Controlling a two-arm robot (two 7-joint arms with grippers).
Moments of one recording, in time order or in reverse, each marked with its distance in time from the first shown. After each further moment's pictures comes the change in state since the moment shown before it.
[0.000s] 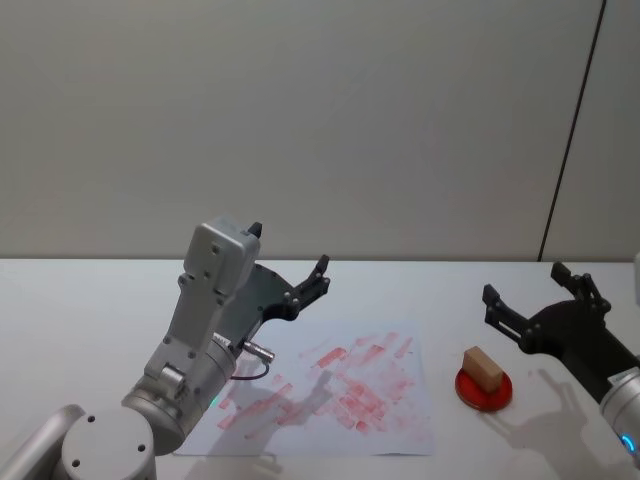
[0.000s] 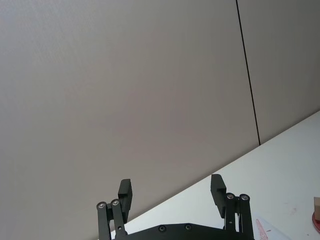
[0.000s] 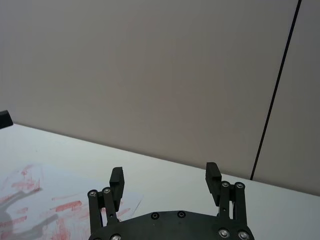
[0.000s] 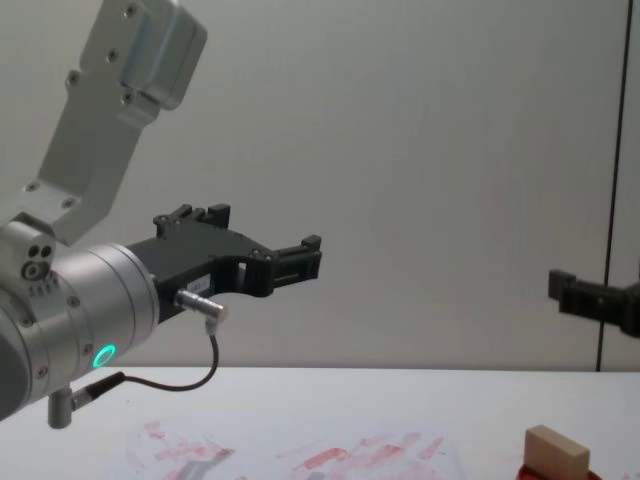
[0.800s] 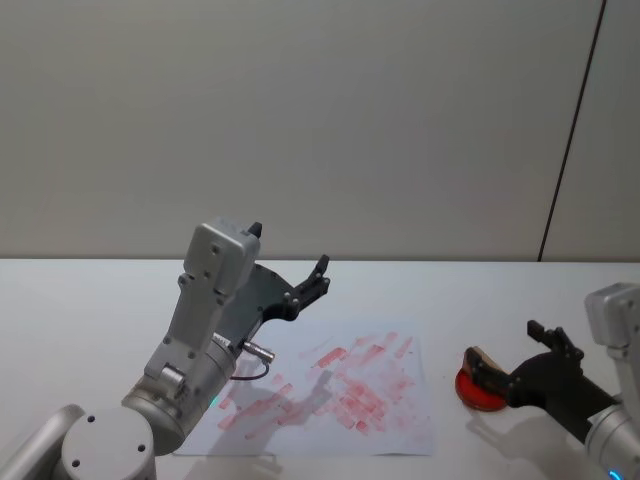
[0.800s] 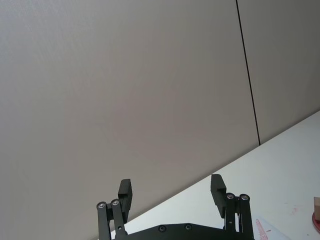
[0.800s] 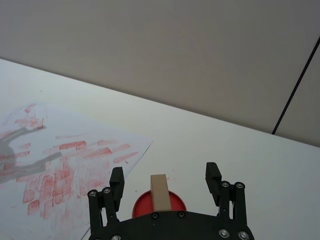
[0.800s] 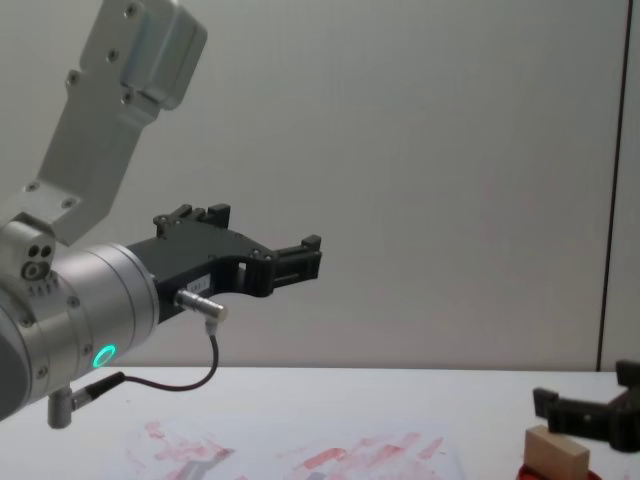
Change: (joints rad) left arm 0.000 0.000 0.000 0.000 0.000 0.000 0.000; right arm 0.014 0.001 -0.017 0.100 -0.053 0.099 0.099
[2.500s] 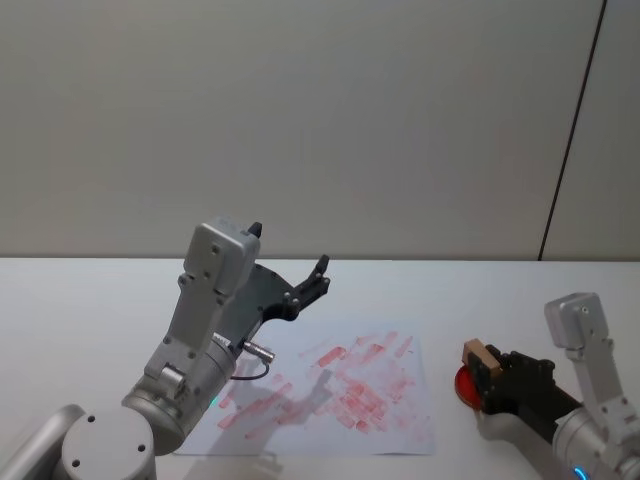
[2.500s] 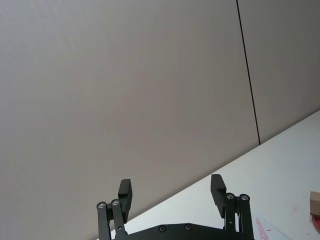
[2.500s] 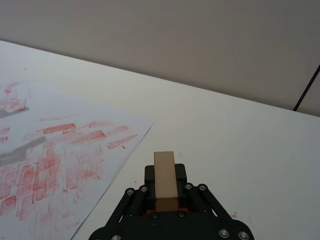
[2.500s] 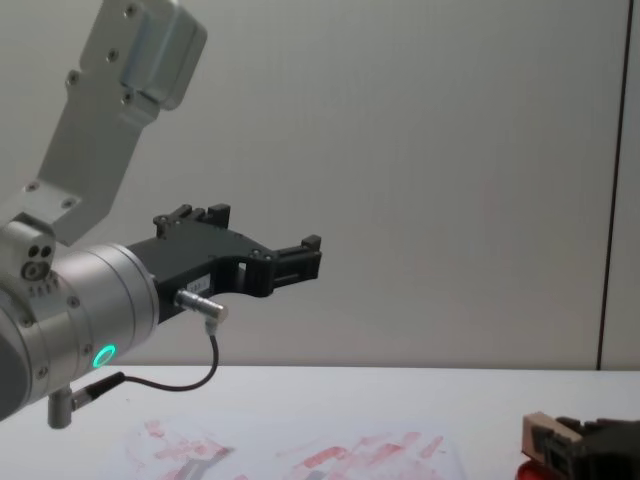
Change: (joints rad) left arm 0.000 0.000 0.000 0.000 0.000 0.000 0.000; right arm 0.092 -0.078 -0.030 0.179 -0.045 0.010 0.011
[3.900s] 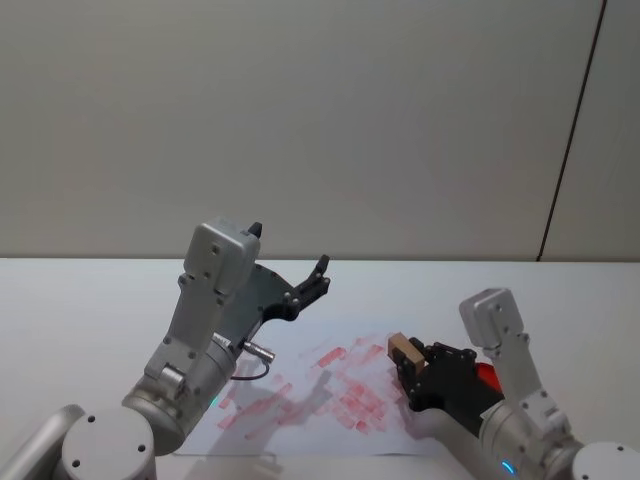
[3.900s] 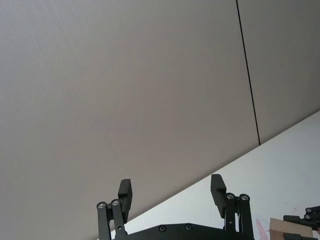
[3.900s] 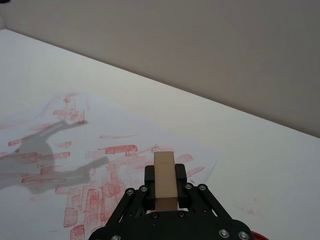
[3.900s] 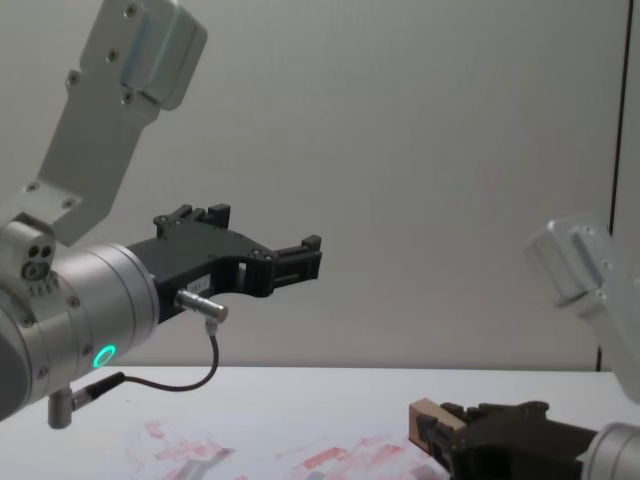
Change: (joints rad) left arm 0.000 0.000 0.000 0.000 0.000 0.000 0.000; right arm 0.069 -0.103 -0.081 0.069 -0.109 -0.055 0.057
